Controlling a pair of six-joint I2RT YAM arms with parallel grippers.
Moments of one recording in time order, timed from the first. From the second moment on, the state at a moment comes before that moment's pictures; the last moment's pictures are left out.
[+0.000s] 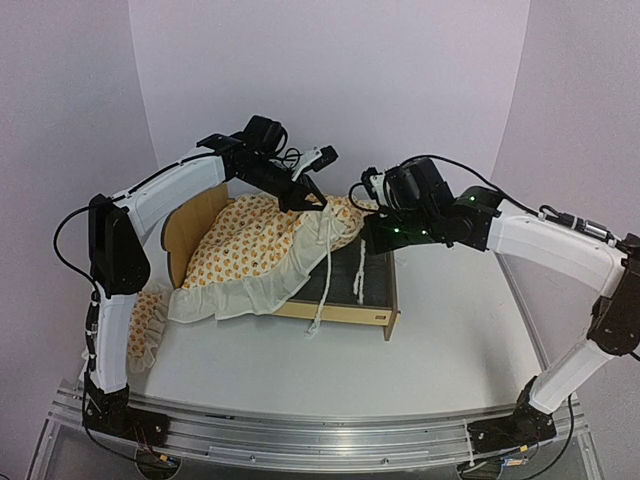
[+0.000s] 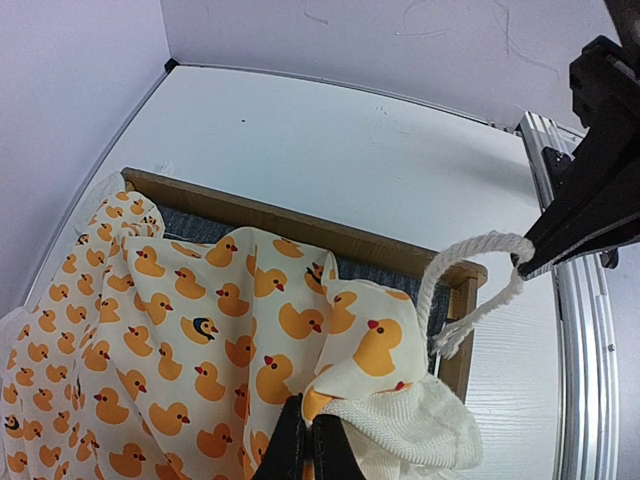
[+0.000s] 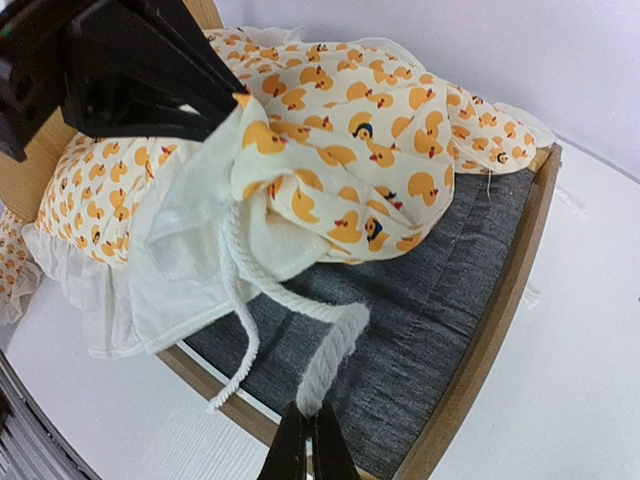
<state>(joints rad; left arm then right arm) -0.63 2.15 2.22 -0.80 0.68 0.45 0.85 1.57 1.44 -0.57 0.19 0.31</state>
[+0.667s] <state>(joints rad) -0.63 2.15 2.22 -0.80 0.68 0.45 0.85 1.51 1.29 -0.61 0.16 0.41</state>
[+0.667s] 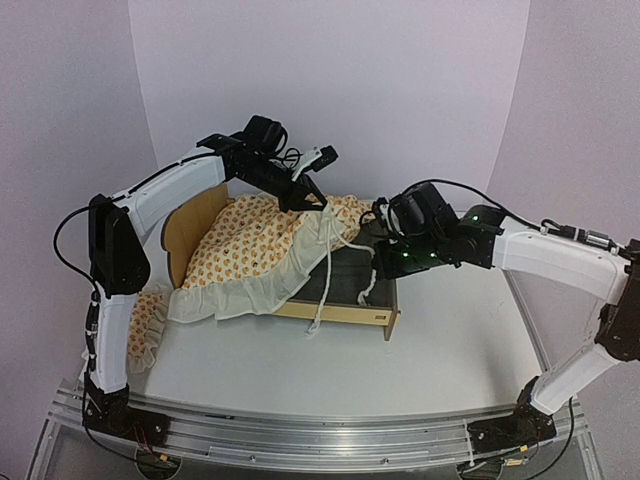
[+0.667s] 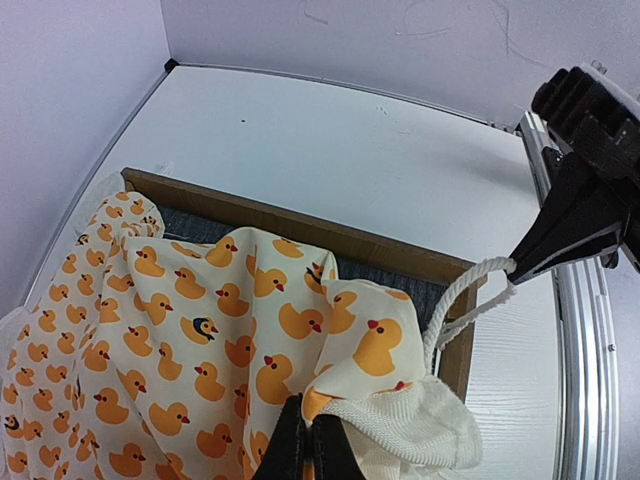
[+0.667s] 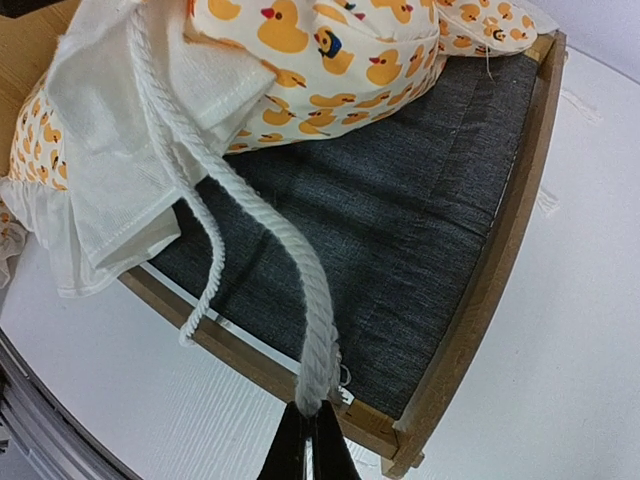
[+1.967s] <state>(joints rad) -0.64 2.15 2.19 -0.86 0.68 0.45 0.77 2.14 1.68 -0.88 -0.37 0.16</state>
